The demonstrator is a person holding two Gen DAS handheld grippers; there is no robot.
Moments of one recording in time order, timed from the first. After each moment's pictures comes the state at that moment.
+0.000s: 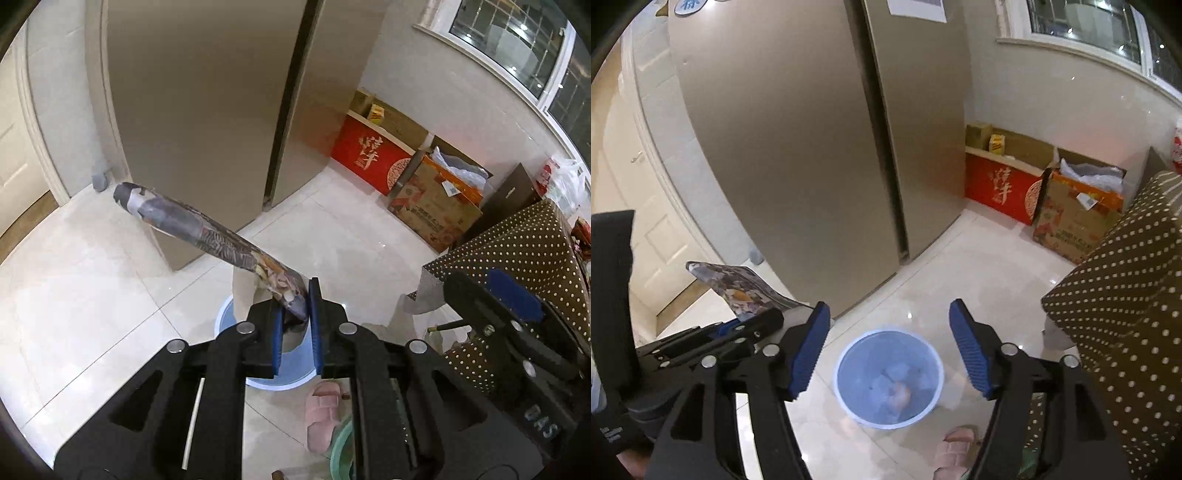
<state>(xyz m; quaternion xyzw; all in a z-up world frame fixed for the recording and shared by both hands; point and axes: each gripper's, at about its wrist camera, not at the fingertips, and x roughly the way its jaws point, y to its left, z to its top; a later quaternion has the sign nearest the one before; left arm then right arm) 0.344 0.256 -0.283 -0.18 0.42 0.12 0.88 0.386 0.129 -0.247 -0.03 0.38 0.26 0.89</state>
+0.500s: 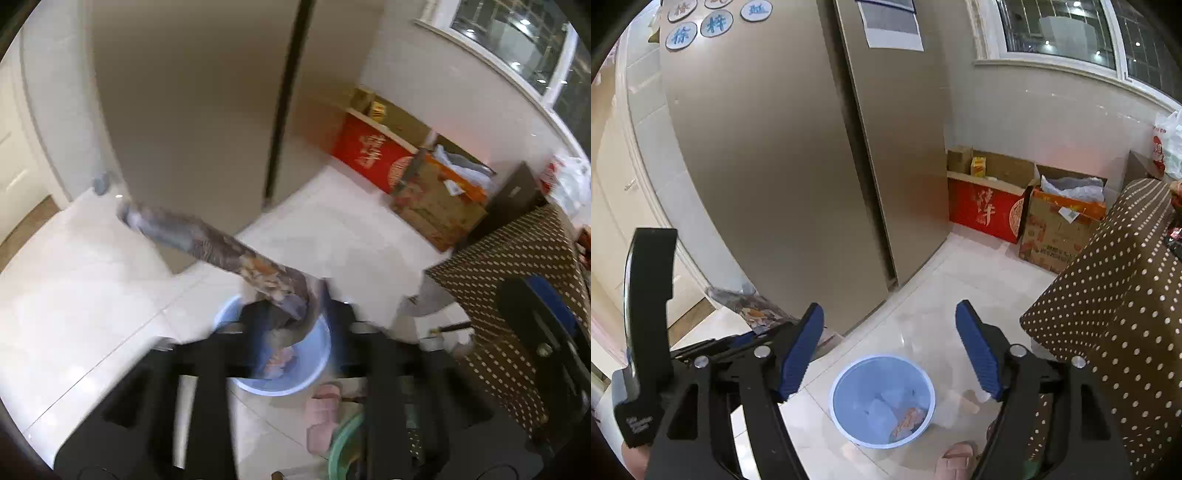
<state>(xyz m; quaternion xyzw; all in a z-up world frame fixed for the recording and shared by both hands) 0.360 0.258 -0.276 -0.17 0.42 0.14 0.88 0.383 0.104 -0.222 0.00 0.34 0.23 0.91</state>
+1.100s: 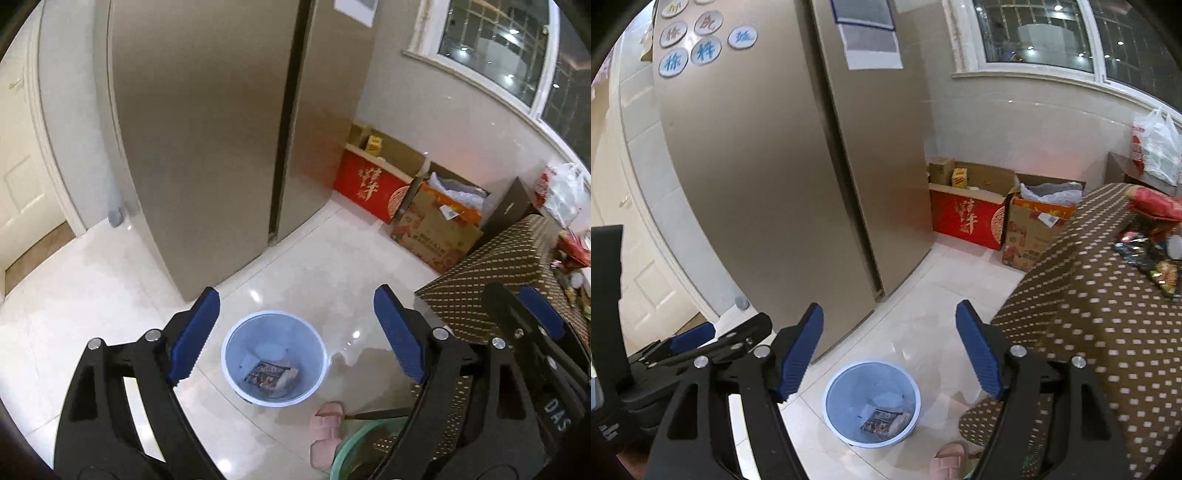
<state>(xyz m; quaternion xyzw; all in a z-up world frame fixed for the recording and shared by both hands) 0.316 0.221 -0.211 -0.14 0.36 0.15 0.91 0.364 0.057 -0.191 0.02 0.32 0.20 0.92</state>
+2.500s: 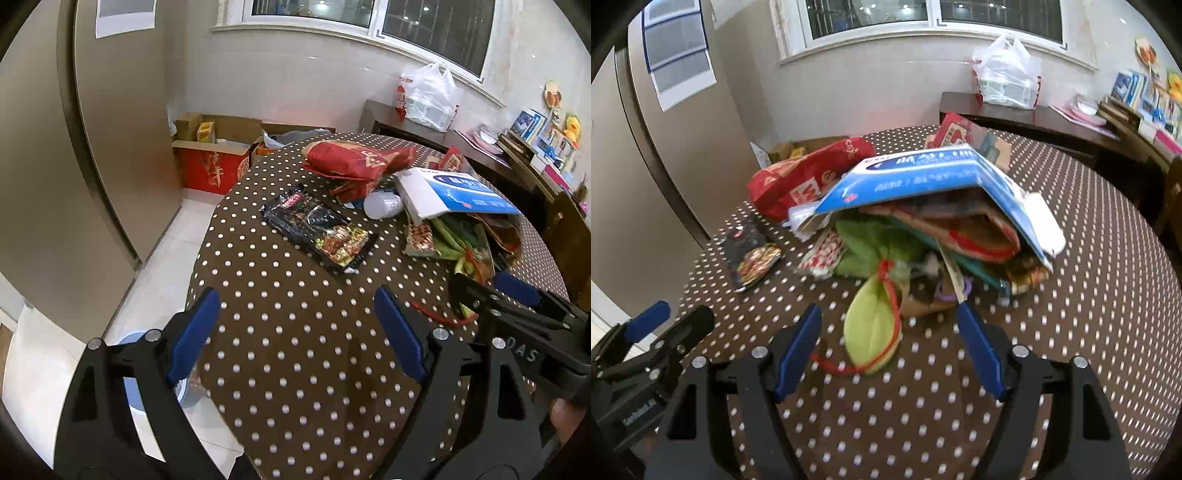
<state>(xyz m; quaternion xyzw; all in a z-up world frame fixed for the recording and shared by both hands) 0.385 -0.077 -0.180 -0.03 0.39 -0.09 0.91 0.388 -0.255 -0.173 0.06 0.42 -0.03 0.91</state>
